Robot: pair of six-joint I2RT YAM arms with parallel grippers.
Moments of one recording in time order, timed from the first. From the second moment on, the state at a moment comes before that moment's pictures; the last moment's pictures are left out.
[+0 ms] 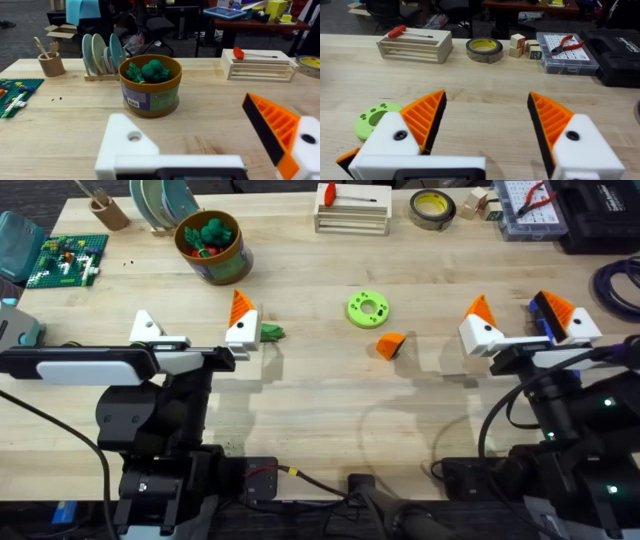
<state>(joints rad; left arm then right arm) 0.00 0.00 0.01 -0.02 0.00 -0.01 0.01 0.00 0.01 -0.10 -0.02 -0.01</state>
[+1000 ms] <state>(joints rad) 0.00 0.05 0.26 -0.34 -0.09 -0.01 0.01 0.08 0.26 -0.29 -0.05 0.00</state>
